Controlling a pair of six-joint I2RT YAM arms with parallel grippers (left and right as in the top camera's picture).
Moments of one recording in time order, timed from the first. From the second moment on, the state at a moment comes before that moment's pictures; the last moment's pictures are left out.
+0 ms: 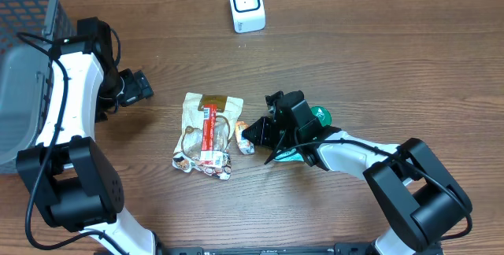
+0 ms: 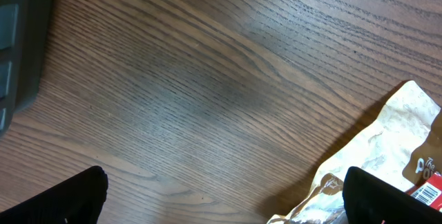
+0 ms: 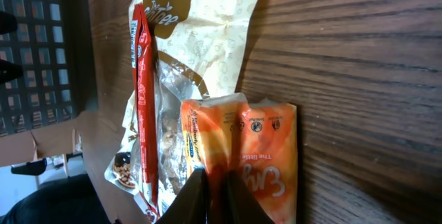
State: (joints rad) left arm 0.19 1.88 1.56 -1.22 -0.05 -0.34; right arm 0.59 1.79 0.76 0.22 -0.51 0.87
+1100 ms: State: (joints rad) left arm 0.19 1.88 1.56 -1.22 -0.05 -0.34; right arm 0.60 1.62 1.03 -0.39 -0.26 0.59
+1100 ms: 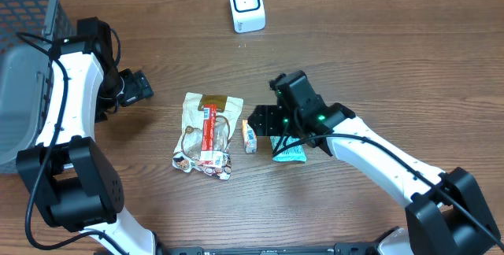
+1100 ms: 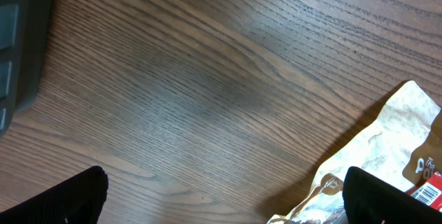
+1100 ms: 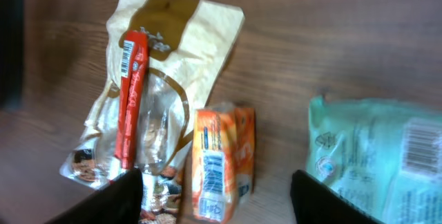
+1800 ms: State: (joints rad) left arm 0.19 1.88 1.56 -1.22 -0.05 -0.34; right arm 0.82 1.75 1.05 -0.38 0.09 0.54
